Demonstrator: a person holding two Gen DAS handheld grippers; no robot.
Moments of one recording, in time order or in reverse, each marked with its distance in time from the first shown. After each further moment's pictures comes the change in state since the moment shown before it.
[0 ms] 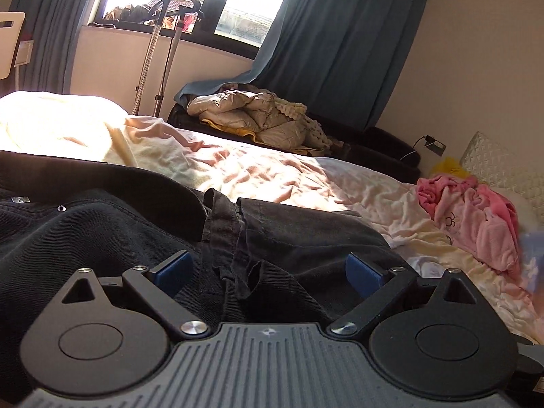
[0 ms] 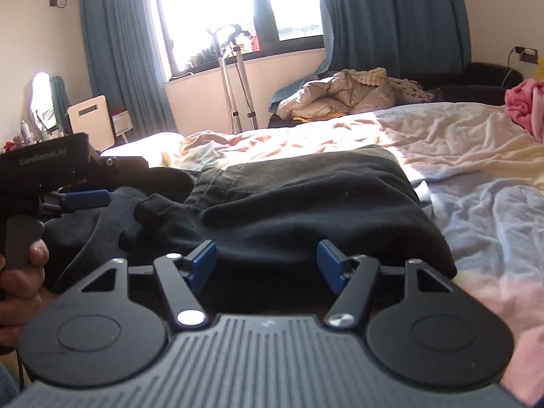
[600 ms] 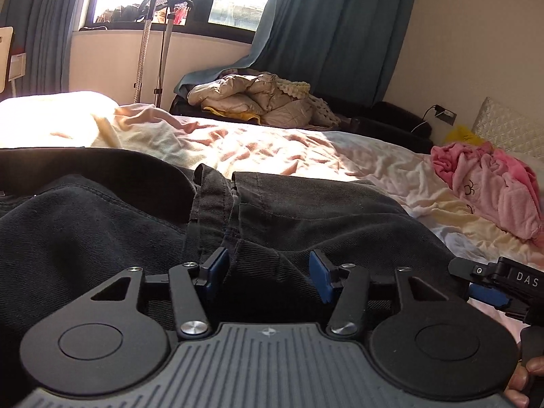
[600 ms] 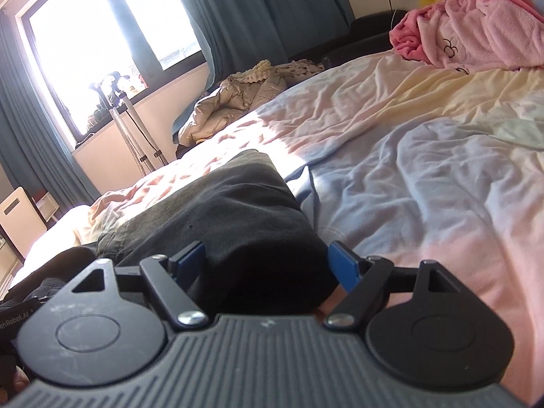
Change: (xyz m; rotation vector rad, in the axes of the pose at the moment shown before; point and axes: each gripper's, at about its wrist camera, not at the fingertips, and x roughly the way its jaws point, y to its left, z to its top) left arm 0.036 -0.012 -0.017 0.057 0.030 0.061; right arm 0.022 -0.087 0.002 0.364 -0.036 -0.196
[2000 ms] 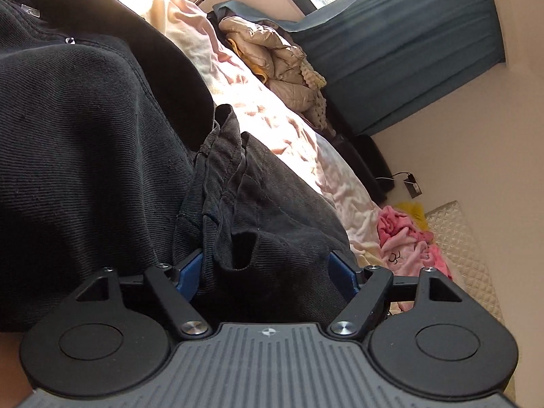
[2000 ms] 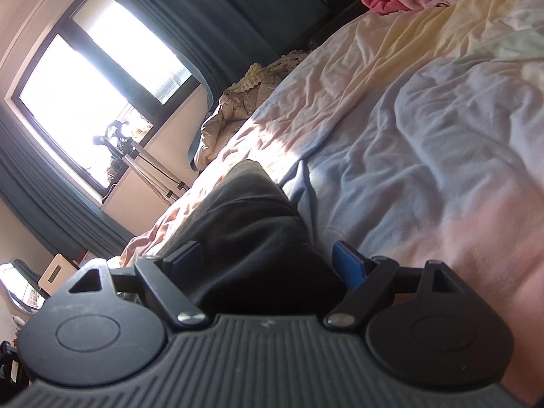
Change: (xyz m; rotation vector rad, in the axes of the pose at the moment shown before) left arm -0.002 0.068 -0.004 -0.596 0.158 -0.275; right arm 0.030 -0.042 0.002 0.278 -0.011 0.141
